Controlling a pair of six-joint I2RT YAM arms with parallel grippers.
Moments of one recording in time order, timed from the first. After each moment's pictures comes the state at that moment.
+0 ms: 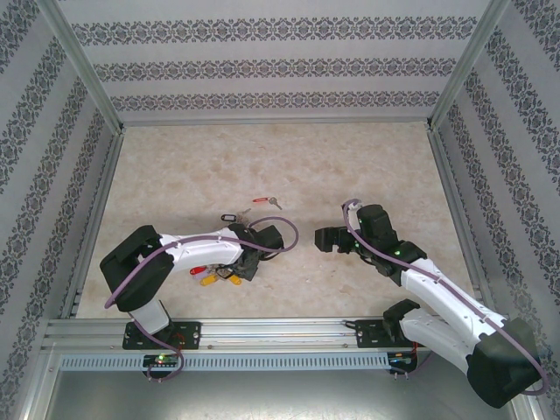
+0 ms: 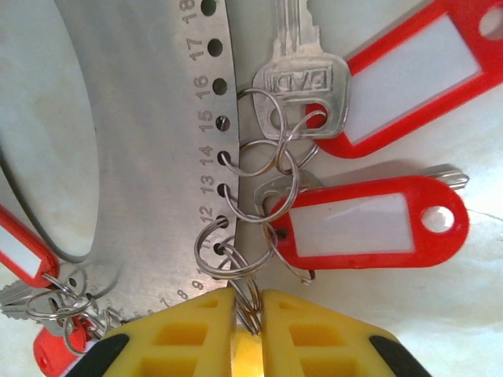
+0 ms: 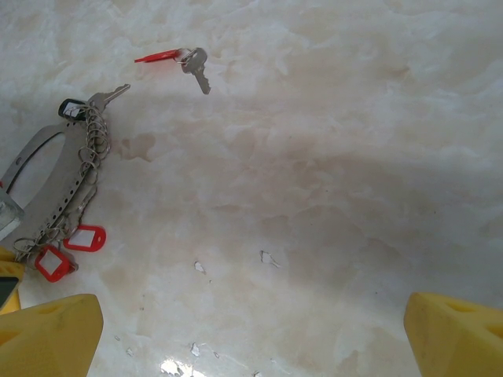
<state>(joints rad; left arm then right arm) -0.92 1.68 0.96 -0.89 -0.31 -0.52 0.46 0.92 0.51 -0.32 -0.17 0.39</state>
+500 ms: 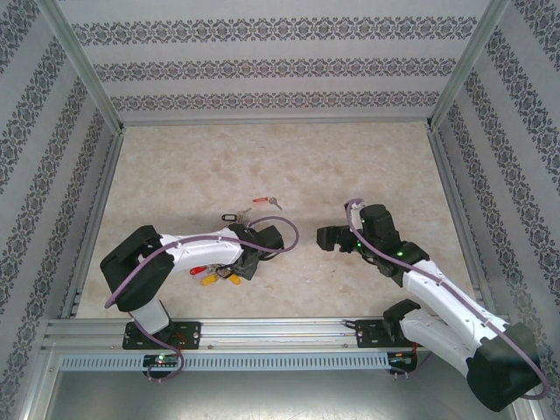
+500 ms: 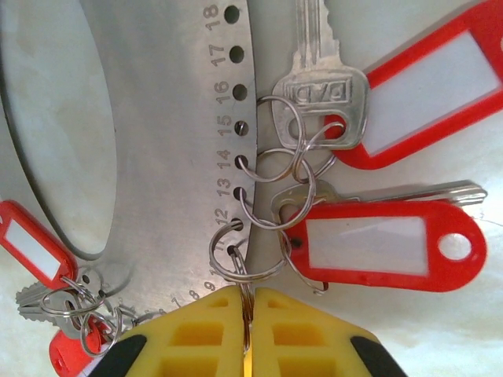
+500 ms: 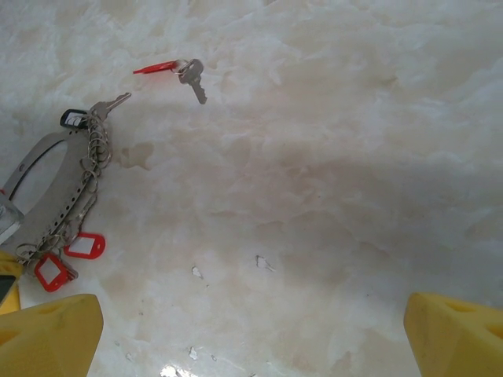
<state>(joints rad) -0.92 1.68 0.96 -0.89 -0.34 -0.52 0.44 0.89 0.51 -0.33 -0.17 0.39</state>
